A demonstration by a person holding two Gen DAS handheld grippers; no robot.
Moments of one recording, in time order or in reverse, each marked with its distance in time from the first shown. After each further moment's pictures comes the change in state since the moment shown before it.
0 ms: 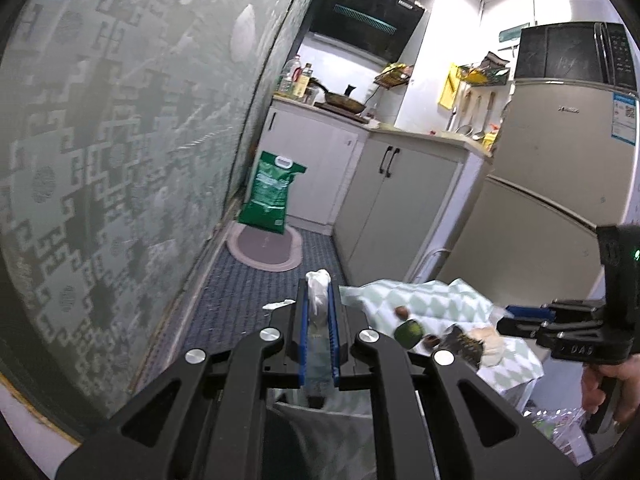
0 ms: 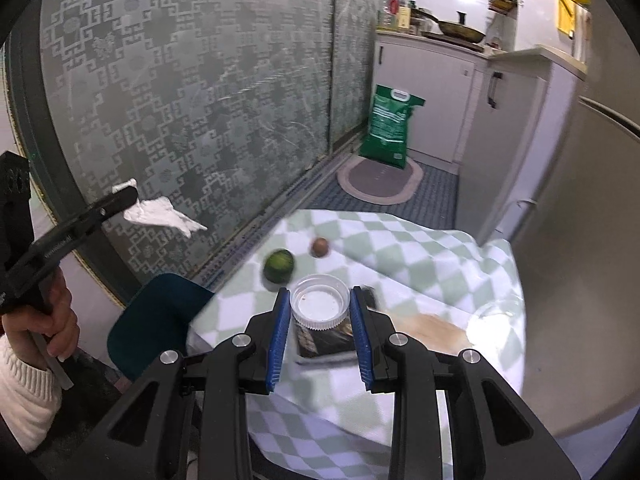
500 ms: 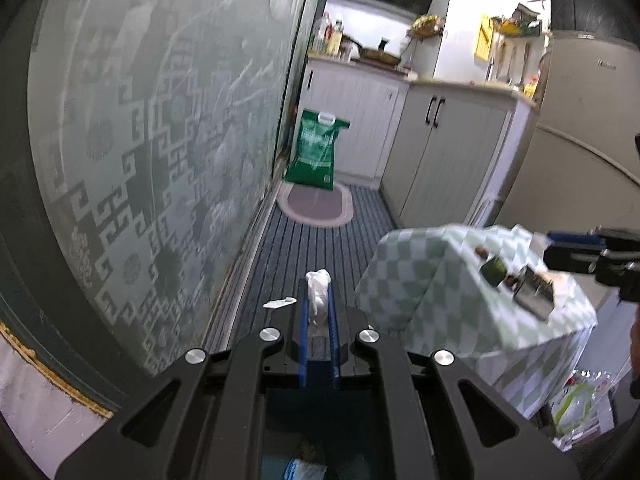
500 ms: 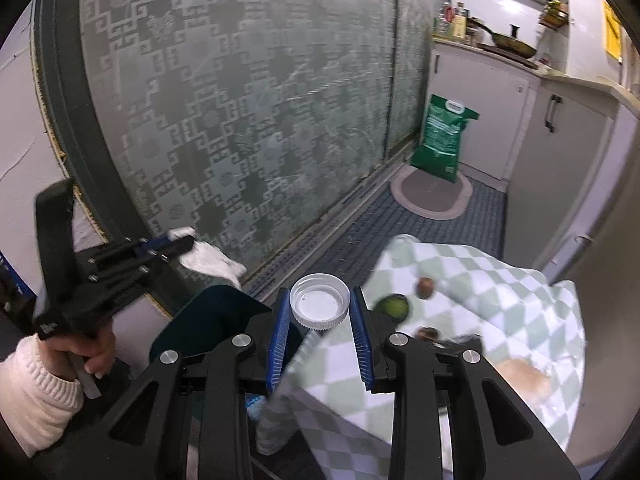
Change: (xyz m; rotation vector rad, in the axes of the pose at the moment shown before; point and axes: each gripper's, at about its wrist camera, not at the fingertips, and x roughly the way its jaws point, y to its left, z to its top) left arm 0.004 0.051 -0.021 0.056 0.176 0.156; right arm 0.023 0.077 0.030 -0.083 0.008 0.137
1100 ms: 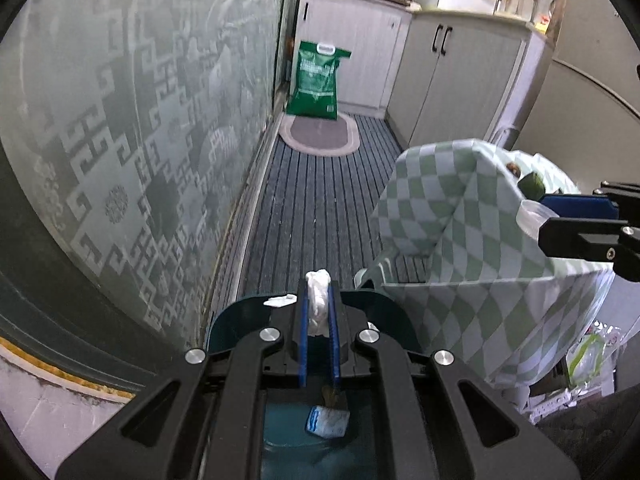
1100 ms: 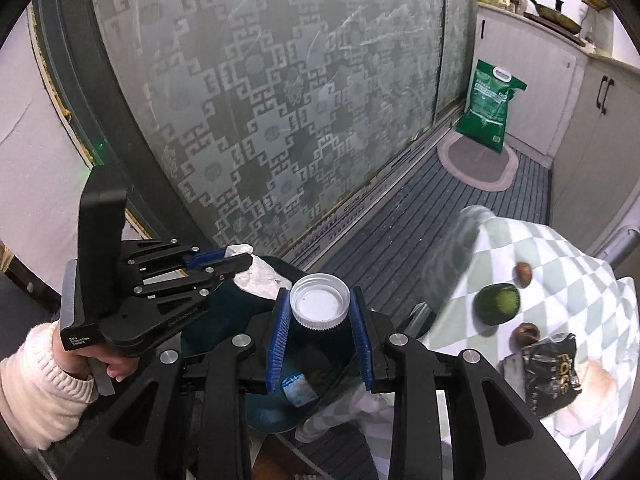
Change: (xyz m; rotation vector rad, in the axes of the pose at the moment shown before) left arm 0.037 0.013 -0.027 0.053 0.254 0.013; right arm 0.054 0.040 -0.001 -0.019 0.151 0.116
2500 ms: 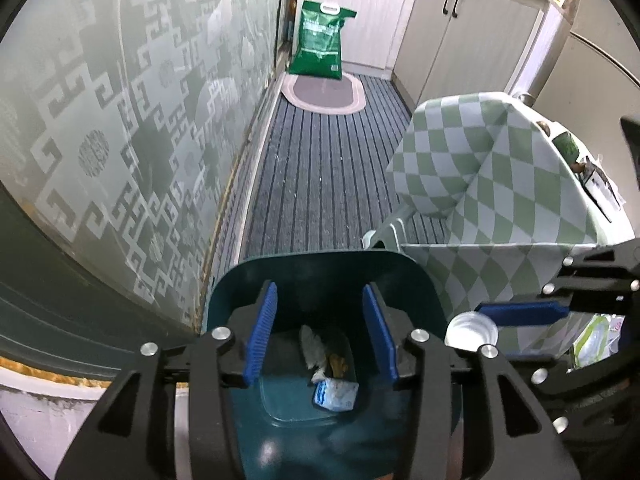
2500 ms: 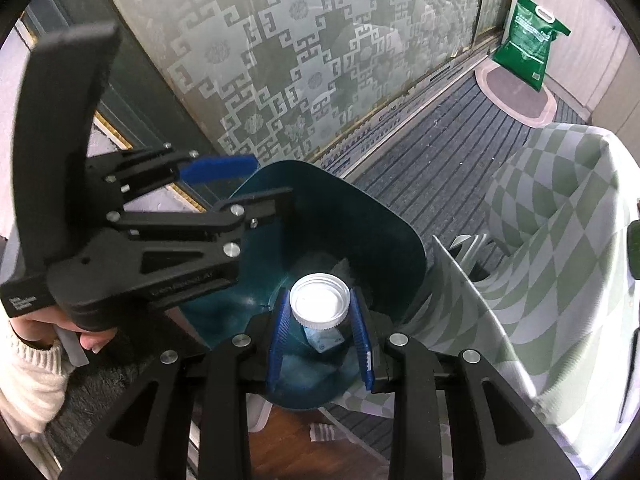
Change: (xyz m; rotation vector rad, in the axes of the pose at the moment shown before) left arm 0.030 0.013 -0.010 -0.003 0.124 0.010; right arm 0.095 0.030 -0.033 -0.017 0.300 0.063
